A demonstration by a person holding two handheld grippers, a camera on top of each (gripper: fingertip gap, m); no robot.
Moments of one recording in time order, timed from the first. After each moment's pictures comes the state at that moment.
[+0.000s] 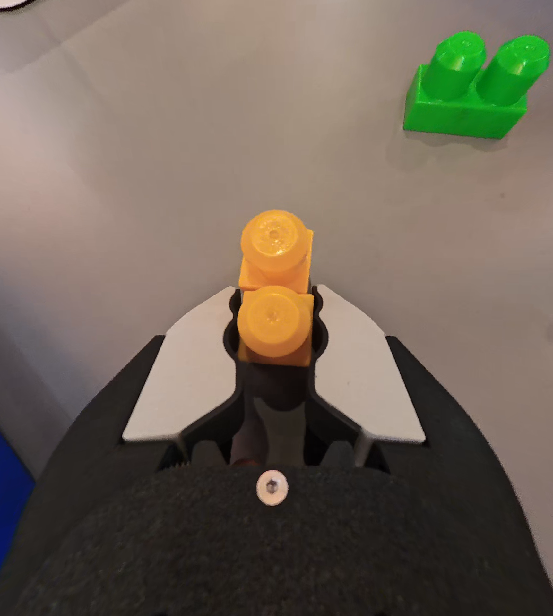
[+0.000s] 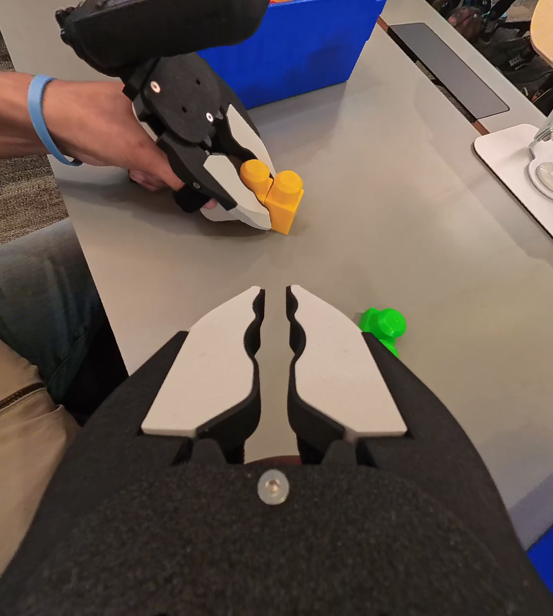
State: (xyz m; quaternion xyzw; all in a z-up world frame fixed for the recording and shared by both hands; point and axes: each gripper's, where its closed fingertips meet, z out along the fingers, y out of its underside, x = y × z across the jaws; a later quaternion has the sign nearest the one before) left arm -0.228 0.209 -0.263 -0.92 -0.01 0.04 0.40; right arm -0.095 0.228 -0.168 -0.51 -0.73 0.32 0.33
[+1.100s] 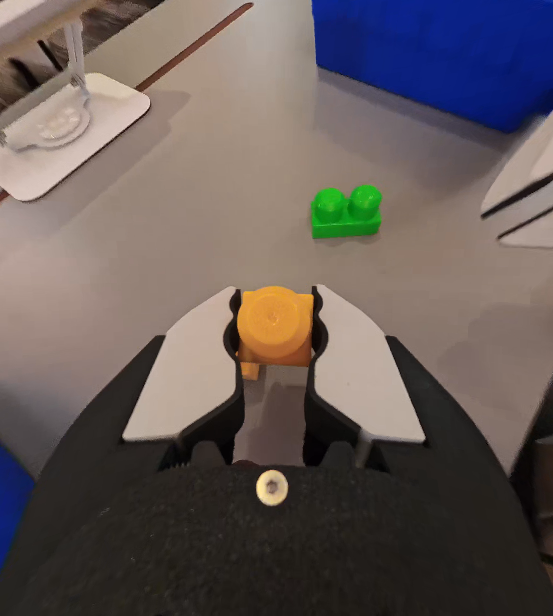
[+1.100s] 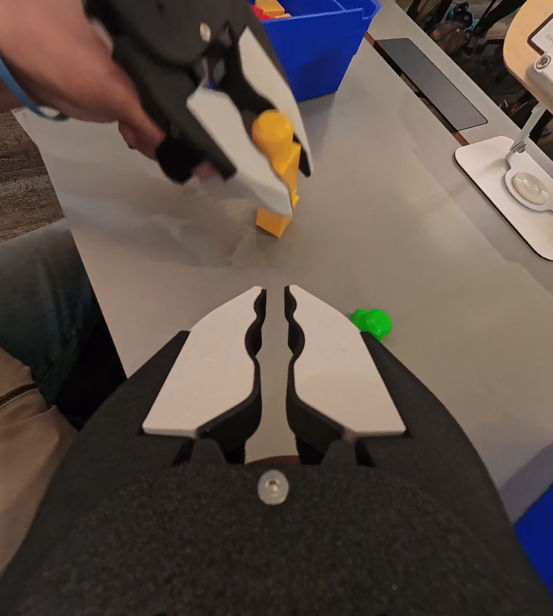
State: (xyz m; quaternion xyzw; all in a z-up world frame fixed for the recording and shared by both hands) left arm -0.187 0.236 -0.183 -0.88 0.09 0.02 0.46; right arm -0.091 0.232 -0.158 -0.51 -0.73 0.31 0.35
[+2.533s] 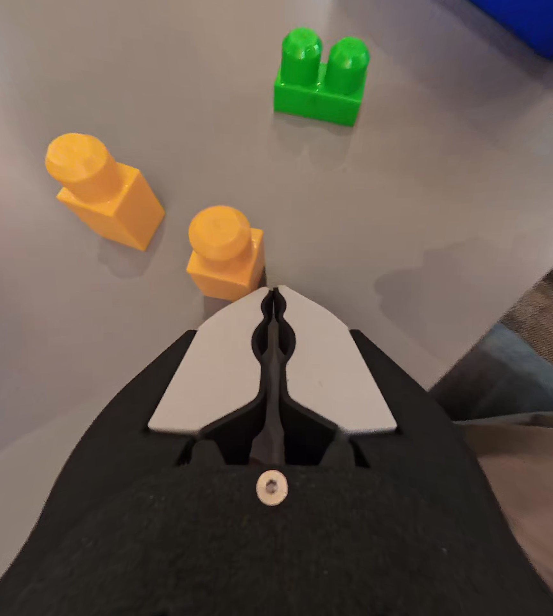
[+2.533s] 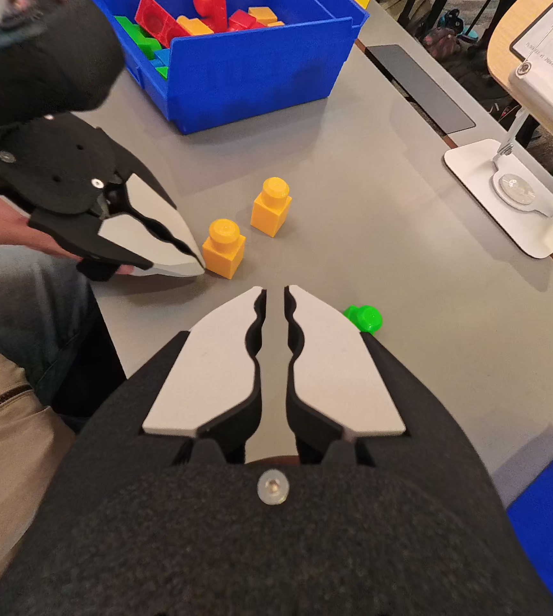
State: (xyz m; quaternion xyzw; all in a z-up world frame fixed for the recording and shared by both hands) left arm -0.134 0.176 -0.255 -0.91 -0.05 0.00 0.41; right arm -0.086 0.236 -0.151 -0.51 -0.72 0.31 0.35
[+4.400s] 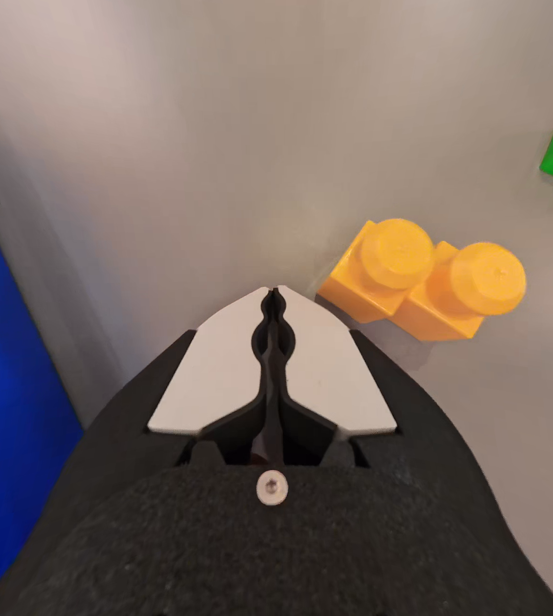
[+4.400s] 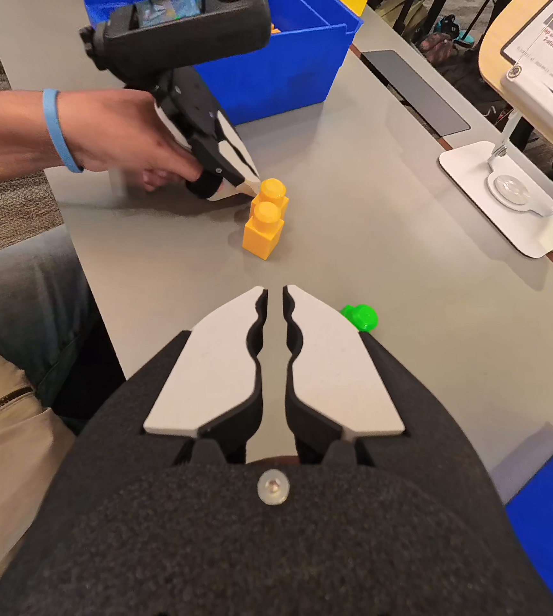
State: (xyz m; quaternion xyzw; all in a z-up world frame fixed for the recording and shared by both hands) left arm -0.274 0.200 -0.270 -0.92 -0.16 0.06 0.35; right arm -0.084 0.240 -0.148 -0.51 -0.72 0.32 0.36
